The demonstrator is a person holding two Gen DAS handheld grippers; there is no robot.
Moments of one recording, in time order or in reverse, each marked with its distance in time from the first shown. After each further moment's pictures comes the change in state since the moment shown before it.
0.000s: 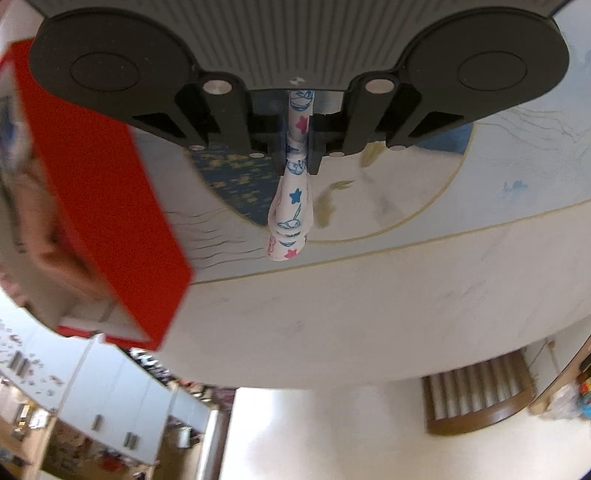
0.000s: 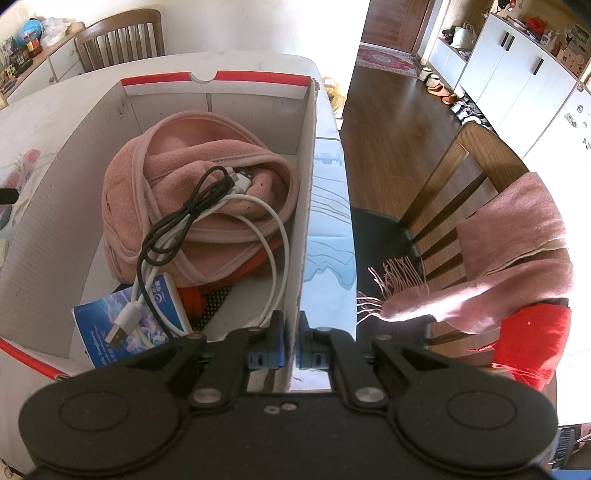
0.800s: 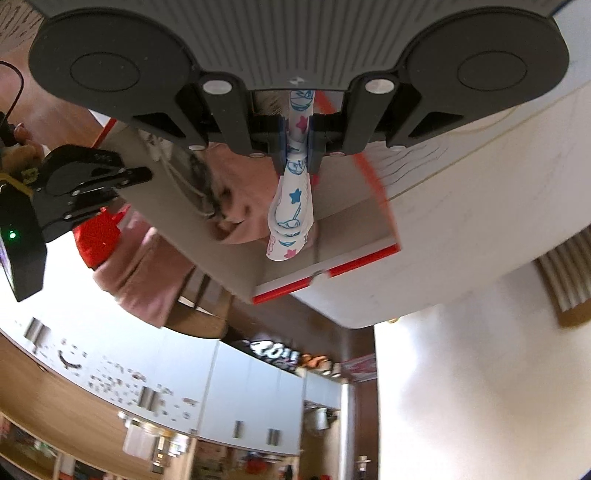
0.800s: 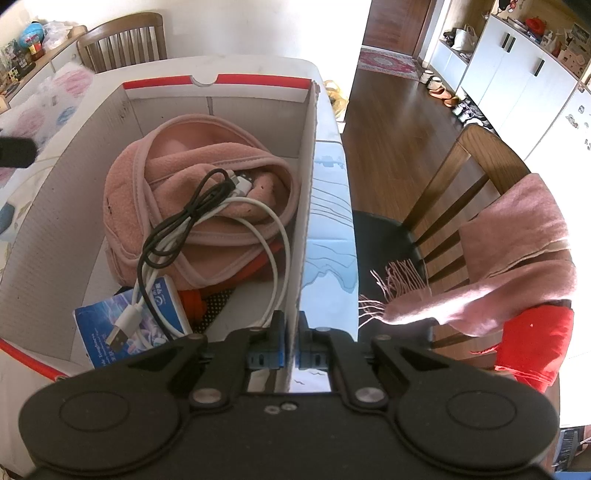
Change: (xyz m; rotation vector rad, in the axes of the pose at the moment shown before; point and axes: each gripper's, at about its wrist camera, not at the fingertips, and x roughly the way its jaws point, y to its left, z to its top) left arm -0.060 -0.149 0.049 0.333 -0.086 -0.246; right arm 0.004 0.002 0.000 -0.005 -0.010 0.005
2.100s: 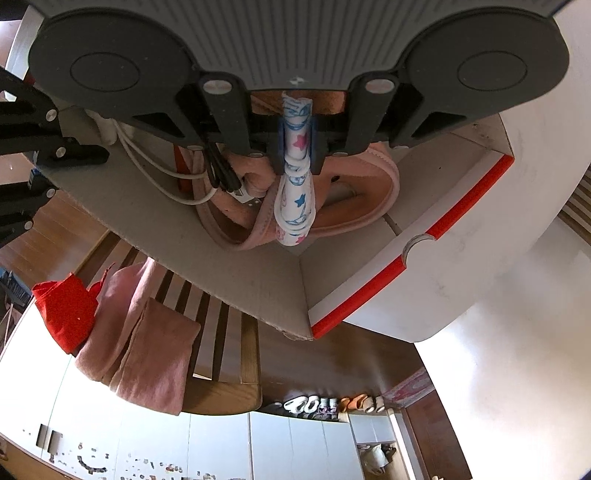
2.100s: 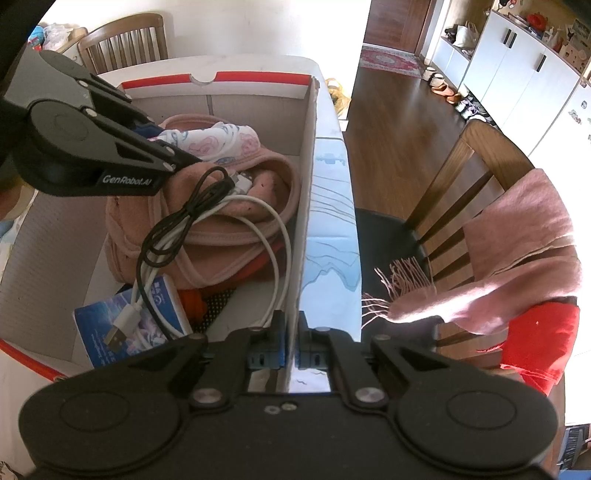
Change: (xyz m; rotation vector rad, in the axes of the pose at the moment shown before) left arm 0.132 -0.058 0.042 0.268 0.185 0.052; right arm -0.001 0.002 0.001 0.012 0.002 0.018
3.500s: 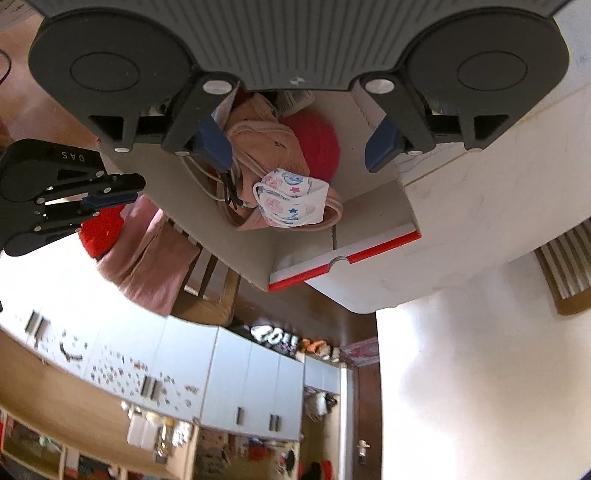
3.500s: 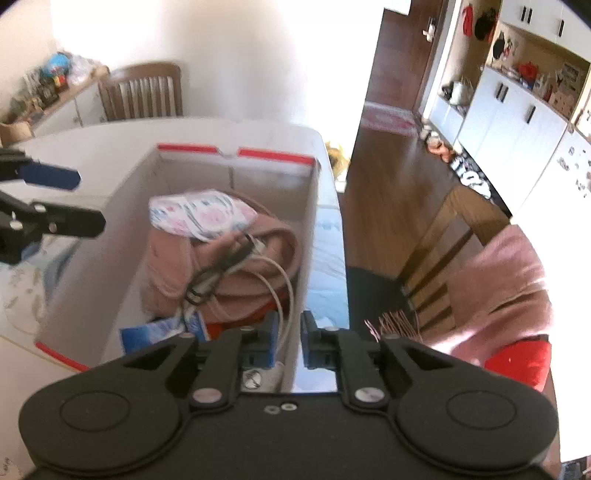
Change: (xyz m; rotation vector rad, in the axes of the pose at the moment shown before) left arm -0.125 0.025 -0.088 -0.294 -0.252 -0.023; right arm -0.067 0.000 -0.011 -0.045 -0.218 0.002
